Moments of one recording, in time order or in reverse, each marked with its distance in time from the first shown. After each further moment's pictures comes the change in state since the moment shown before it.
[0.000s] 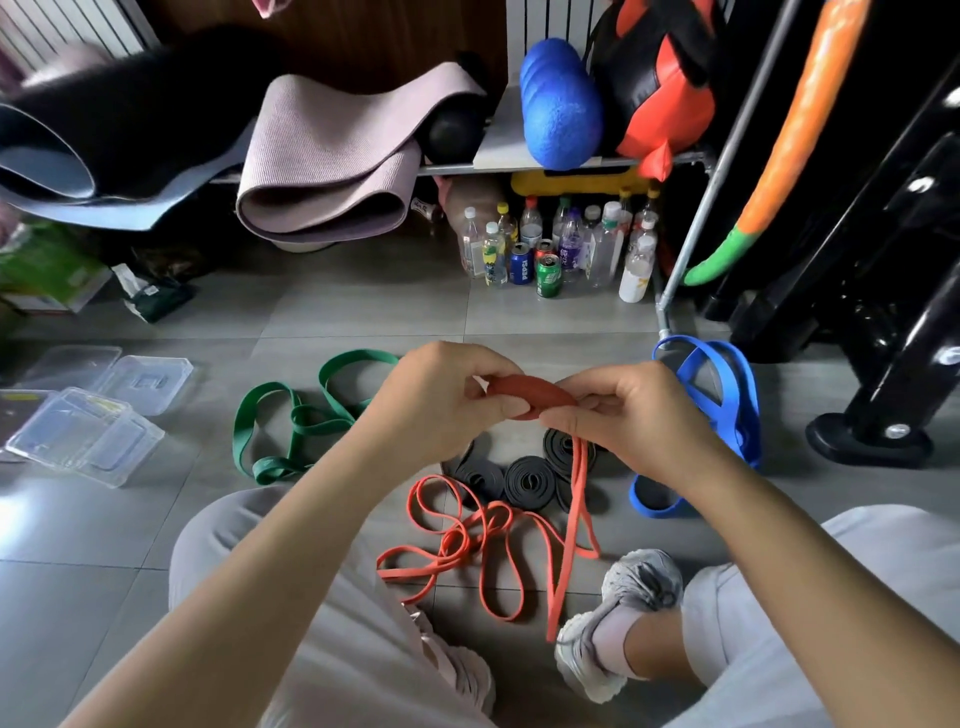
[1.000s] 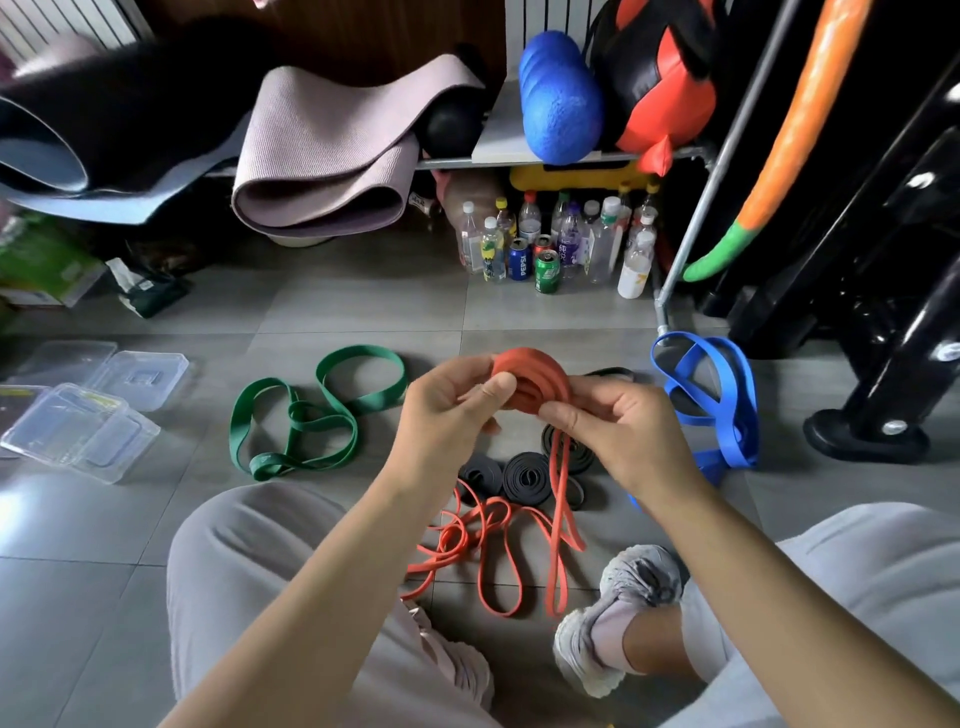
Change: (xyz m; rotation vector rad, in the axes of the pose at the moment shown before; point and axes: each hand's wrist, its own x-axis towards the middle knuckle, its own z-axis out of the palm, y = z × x) left_hand -0.008 -0.017 0.042 -0.766 0.248 -0.157; right_hand -0.005 0.021 0.026 0.316 0.166 0.059
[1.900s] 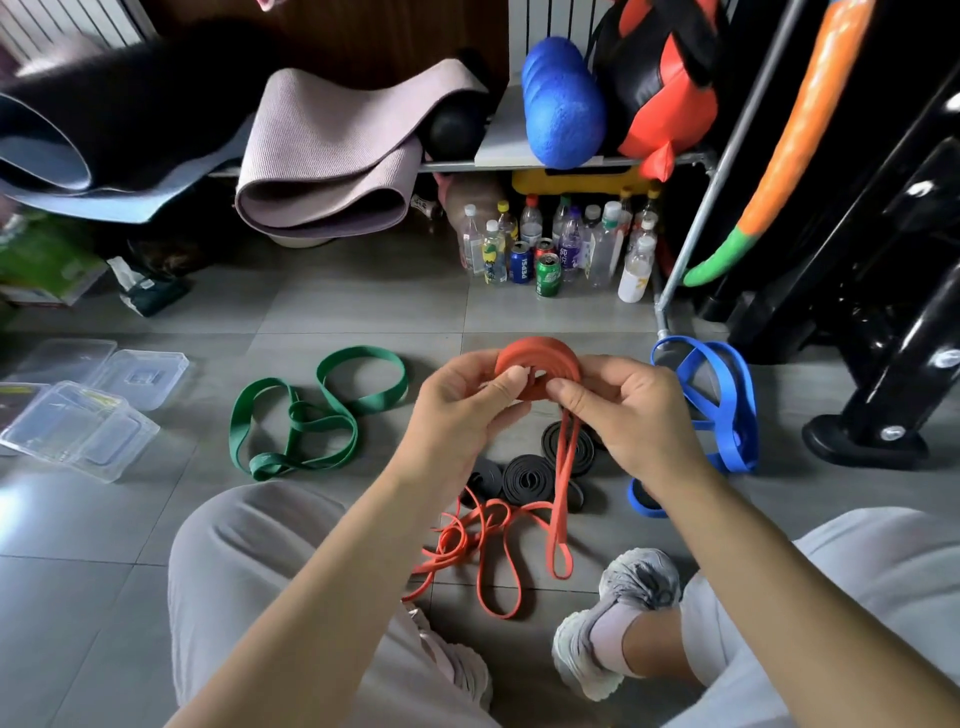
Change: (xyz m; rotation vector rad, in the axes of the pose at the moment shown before) left_hand 0.002 0.006 0.006 -0.268 -0.035 -0.125; right_hand 0.008 -0.012 0.000 -0.097 0.072 -0.098
